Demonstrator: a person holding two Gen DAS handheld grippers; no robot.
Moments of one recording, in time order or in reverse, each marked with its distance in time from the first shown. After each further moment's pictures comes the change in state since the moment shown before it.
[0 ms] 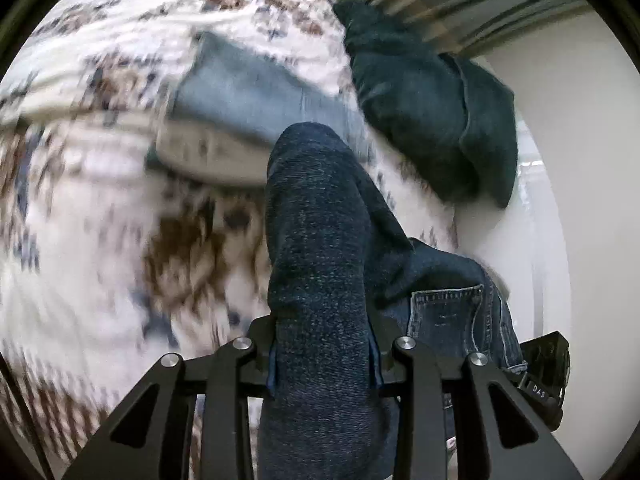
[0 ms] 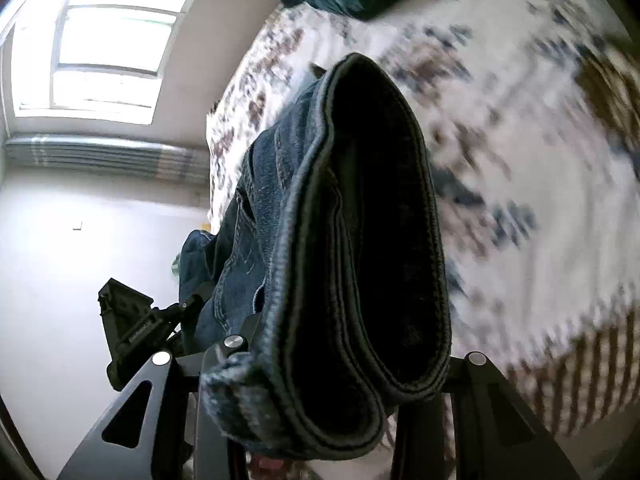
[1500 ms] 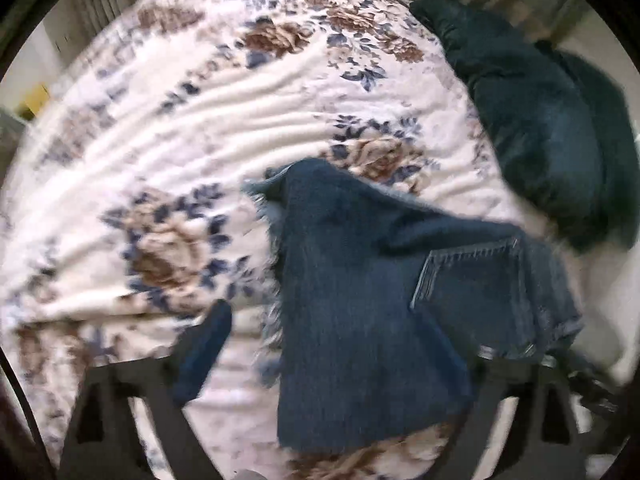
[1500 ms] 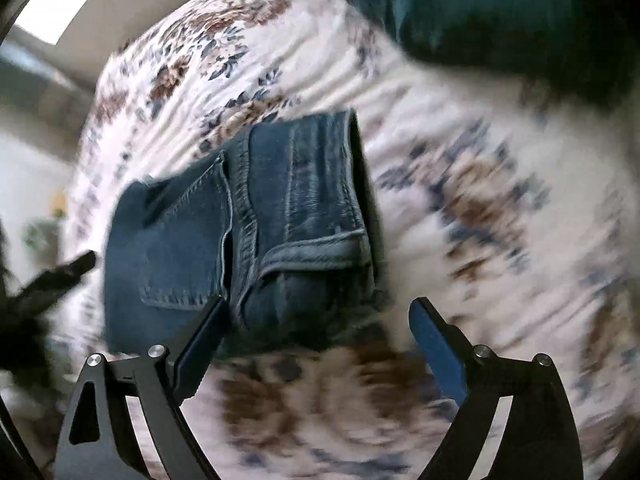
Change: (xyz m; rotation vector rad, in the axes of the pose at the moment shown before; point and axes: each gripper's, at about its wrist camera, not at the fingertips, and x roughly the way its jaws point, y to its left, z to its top) left arm 0.095 0.069 0.213 0.124 0.015 0.498; right arm 0.302 0.139 0.270 -0.316 0.070 -0.659
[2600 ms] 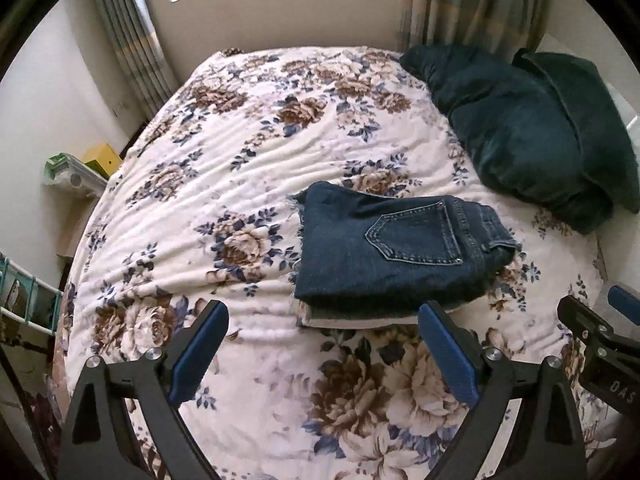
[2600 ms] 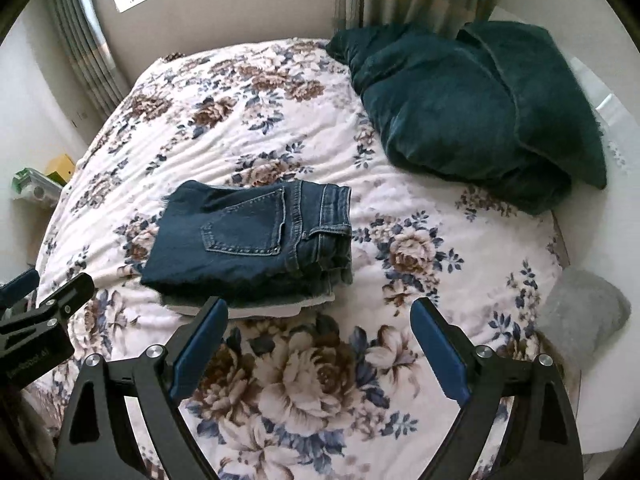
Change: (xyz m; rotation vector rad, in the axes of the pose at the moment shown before) left arm -0.167 -0.060 -0.114 0.063 -0.244 0.164; right arm -0.208 0.049 -0.110 -0.195 -0.278 -0.120
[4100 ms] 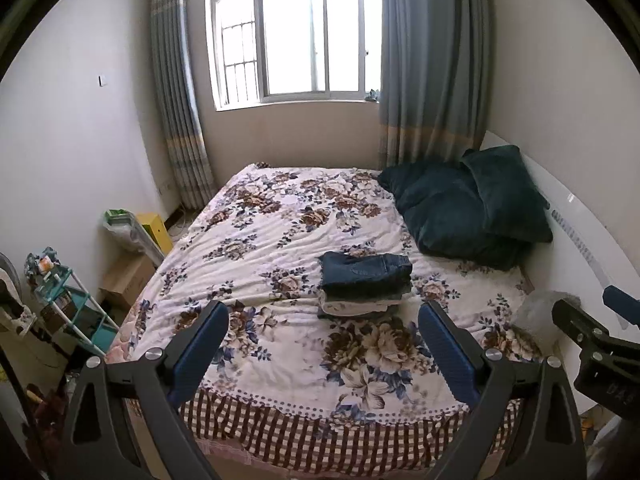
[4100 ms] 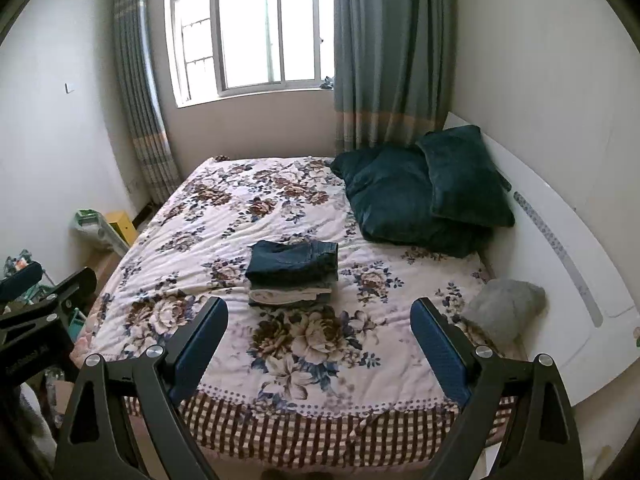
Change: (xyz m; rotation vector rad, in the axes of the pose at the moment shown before) left arm -0.434 0.034 -0.205 -0.006 -0.406 -0.010; right arm -0.523 -0.026 -0.258 -0.010 -0.389 0.045
